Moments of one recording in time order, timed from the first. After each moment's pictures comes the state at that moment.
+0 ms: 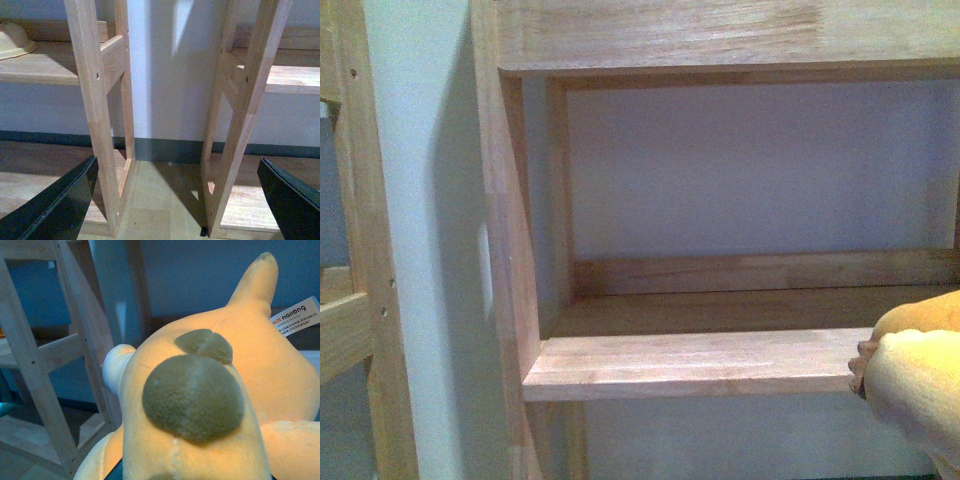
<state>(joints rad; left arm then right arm) 0.00 0.00 0.01 0.00 0.00 0.00 -0.10 0.10 0.05 0.25 -0.28 0.20</state>
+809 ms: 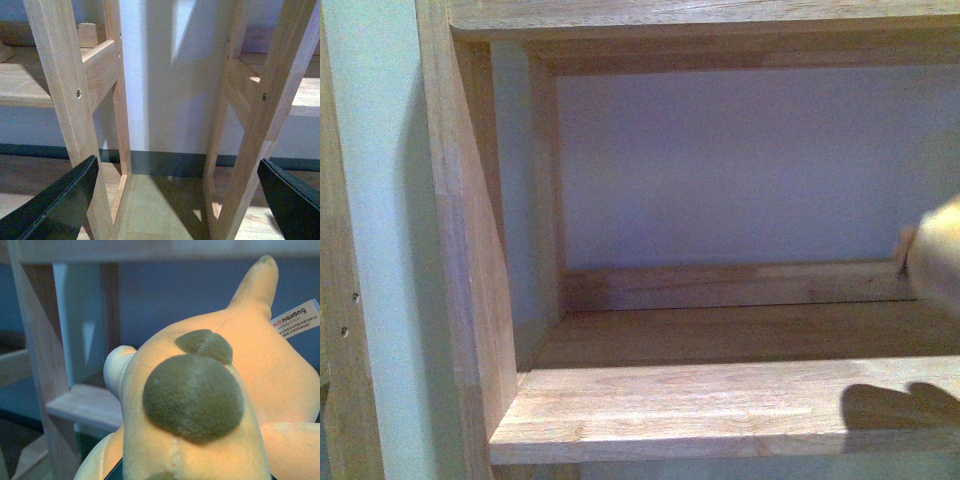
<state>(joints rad) 0.00 0.00 0.01 0.00 0.00 0.00 -0.18 0.25 0.27 0.22 -0.31 0.03</state>
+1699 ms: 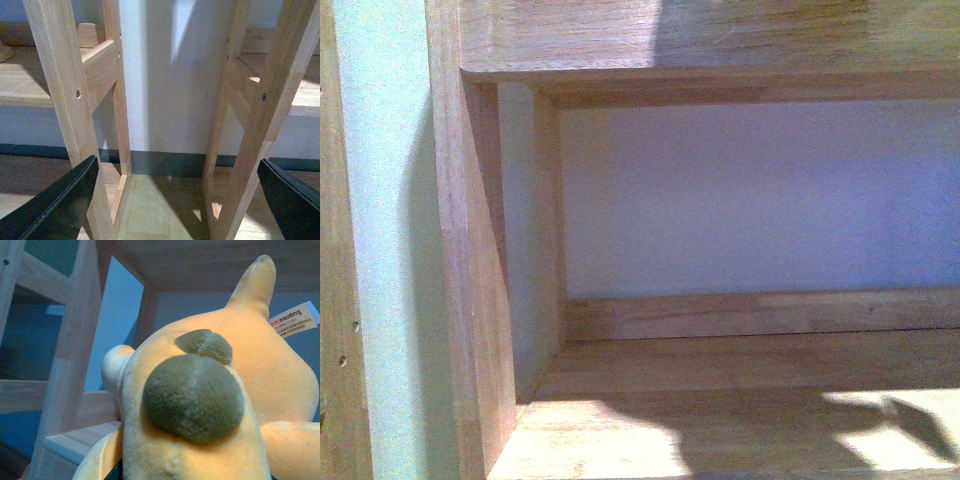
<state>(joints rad) 0.00 0.00 0.01 0.00 0.00 0.00 0.03 0.90 1.18 0.37 -0.24 -0.05</state>
